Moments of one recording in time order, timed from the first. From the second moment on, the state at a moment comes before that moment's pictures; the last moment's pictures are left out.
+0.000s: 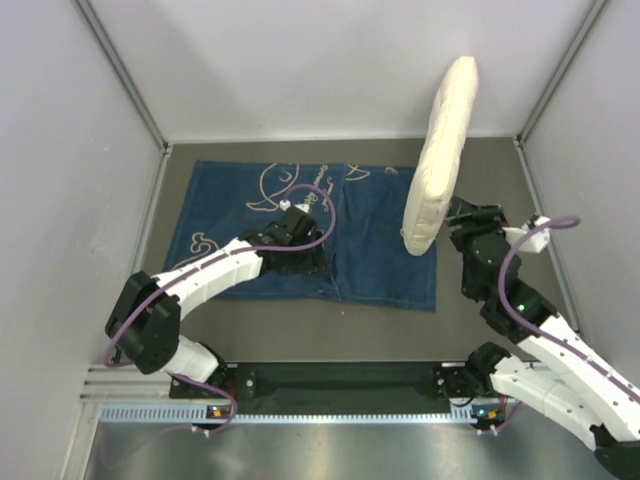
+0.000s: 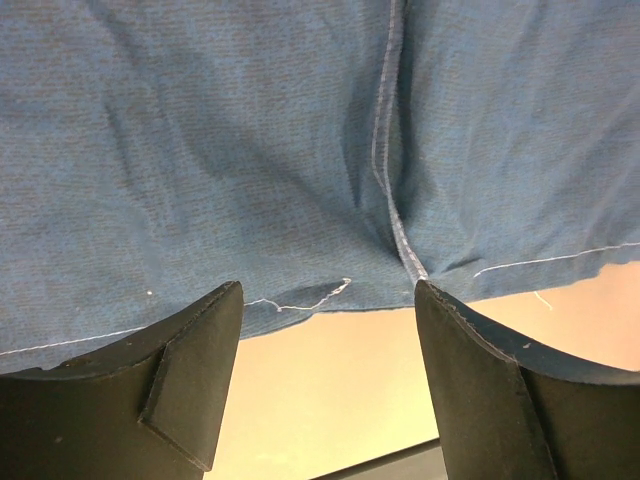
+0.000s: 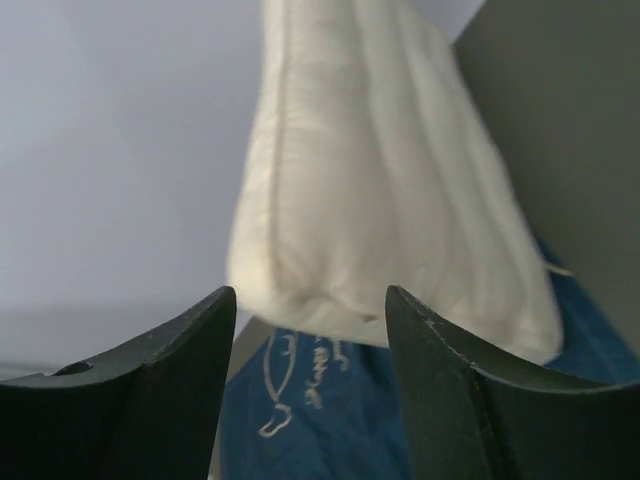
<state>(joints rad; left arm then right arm) -0.70 1.46 0.98 -0.51 -0.07 -0.65 0.67 0.70 0.71 -0.04 0.86 1.00</state>
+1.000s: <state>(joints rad) -0.75 1.67 1.21 0.20 0.07 -0.55 0.49 1.21 1.30 -0.50 0.43 0.49</state>
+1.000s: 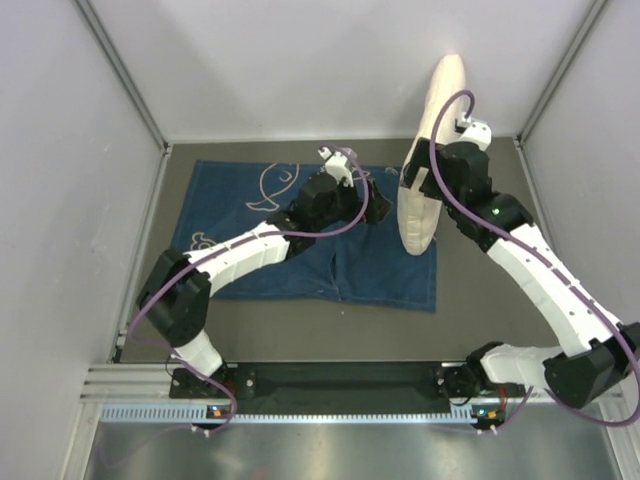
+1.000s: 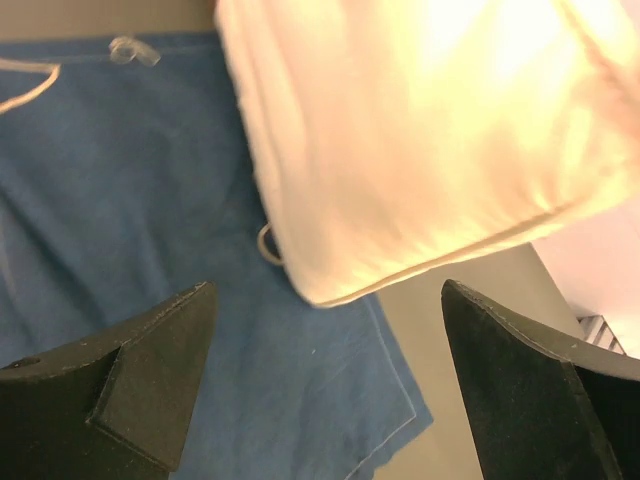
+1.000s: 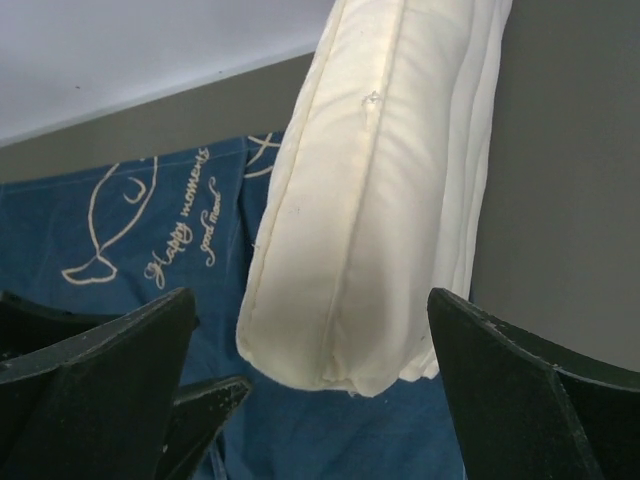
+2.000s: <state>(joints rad) -1.06 1.77 1.09 0.66 -0.25 -0.22 0.42 1.36 1.66 -0.87 0.51 0.52</state>
